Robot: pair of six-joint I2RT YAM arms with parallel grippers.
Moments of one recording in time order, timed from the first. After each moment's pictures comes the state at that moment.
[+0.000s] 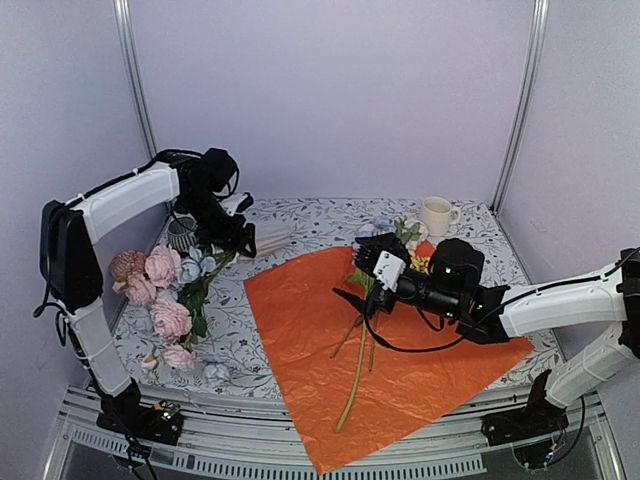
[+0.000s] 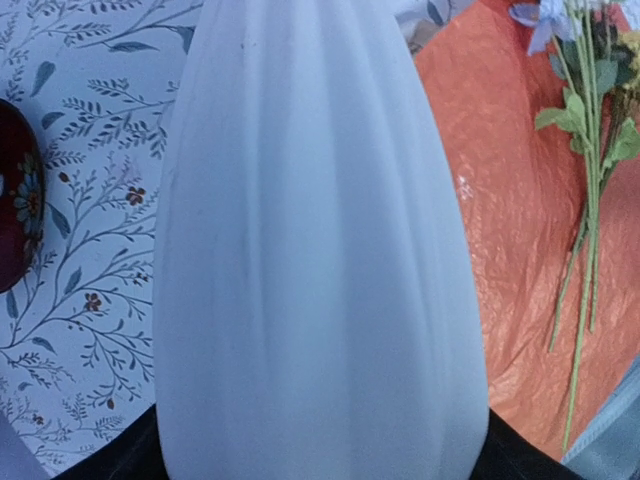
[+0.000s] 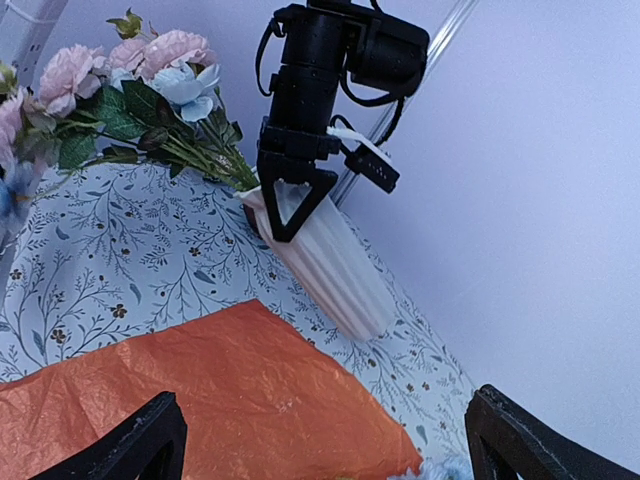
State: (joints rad) left arm -0.42 1.83 1.67 -1.08 0.13 -0.09; right arm 0.97 1.39 0.65 0.68 -0.05 -0.50
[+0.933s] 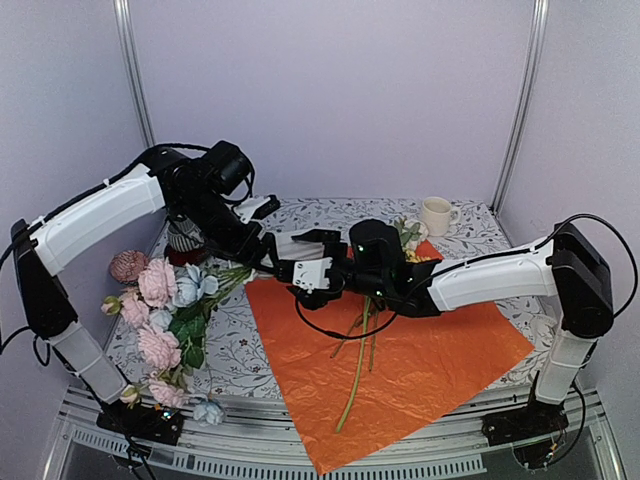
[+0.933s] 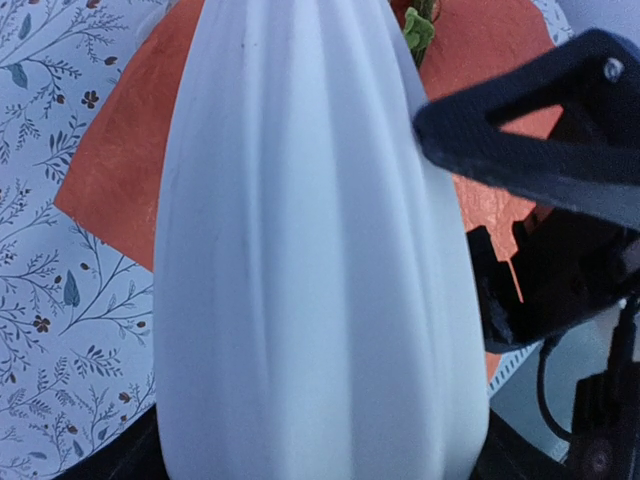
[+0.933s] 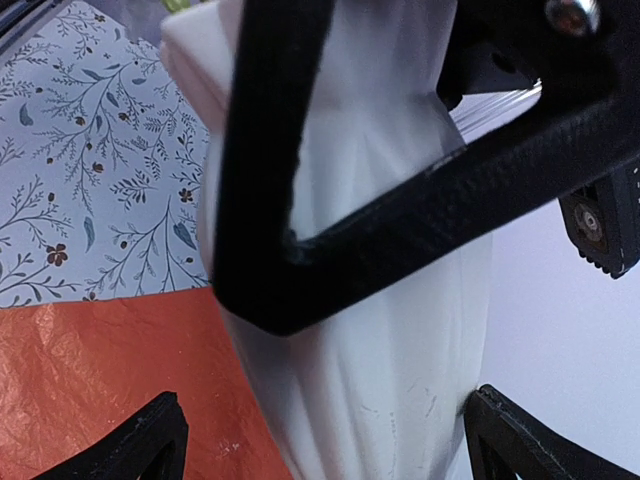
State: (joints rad) left arm -0.69 1.63 1.64 -1.16 0.26 -0.20; right arm 1.04 1.81 1.14 0.44 -0.02 -0.92
